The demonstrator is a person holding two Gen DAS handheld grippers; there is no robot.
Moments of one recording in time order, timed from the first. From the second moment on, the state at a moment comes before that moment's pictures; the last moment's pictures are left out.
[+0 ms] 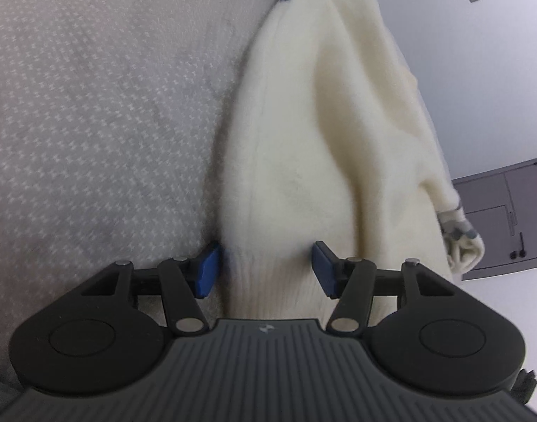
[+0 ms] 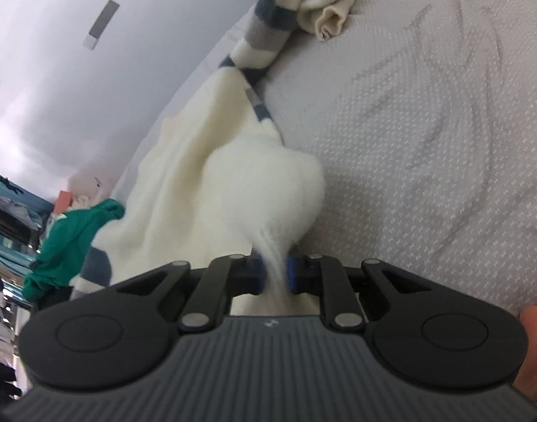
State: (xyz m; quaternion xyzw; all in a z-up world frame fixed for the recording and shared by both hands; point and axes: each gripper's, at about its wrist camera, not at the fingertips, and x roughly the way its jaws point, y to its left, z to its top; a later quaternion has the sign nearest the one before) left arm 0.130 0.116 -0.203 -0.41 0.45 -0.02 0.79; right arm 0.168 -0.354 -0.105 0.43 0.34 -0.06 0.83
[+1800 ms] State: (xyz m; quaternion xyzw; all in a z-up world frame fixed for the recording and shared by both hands) left arm 0.084 0.052 0.002 -0.12 0.29 -0.06 0.95; right arm 0.123 -0.281 0.039 0.12 0.28 0.11 0.94
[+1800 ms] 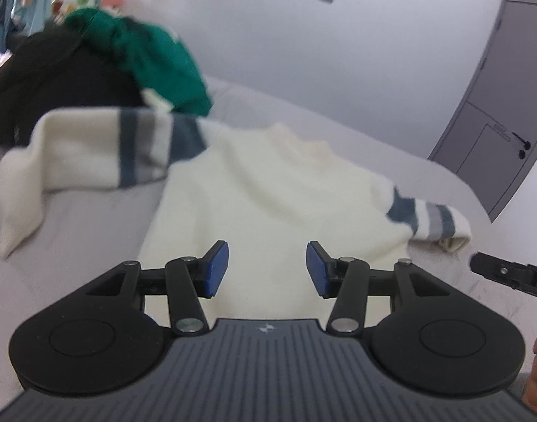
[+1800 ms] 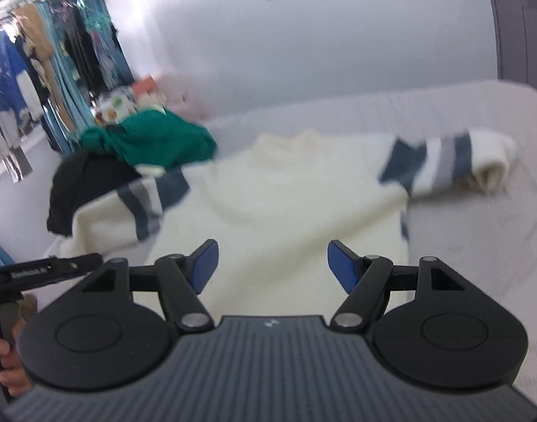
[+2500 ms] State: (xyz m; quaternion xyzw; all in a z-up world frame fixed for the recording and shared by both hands) left arm 0.128 0.022 -0.076 -0.09 0.28 -0.08 0.95; right arm 0.178 -0.304 -0.036 0.16 0.29 0.06 0.94
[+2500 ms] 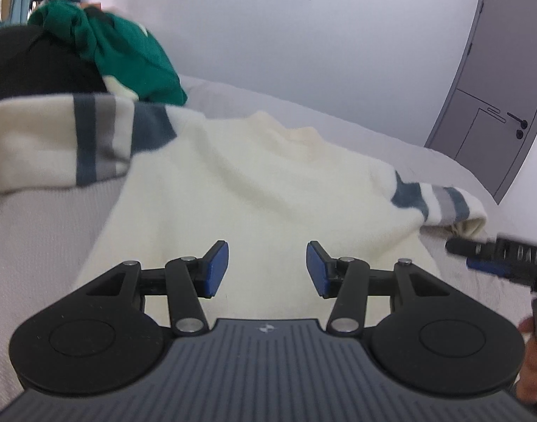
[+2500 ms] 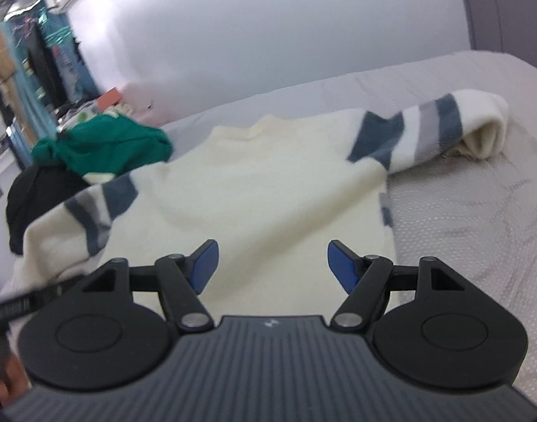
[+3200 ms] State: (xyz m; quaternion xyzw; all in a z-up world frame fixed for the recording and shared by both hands) left arm 0.153 0.041 -0.111 -0.18 0.34 -0.07 0.92; right arm 0.318 -0.464 -0.108 0.47 0.29 -0.09 0.83
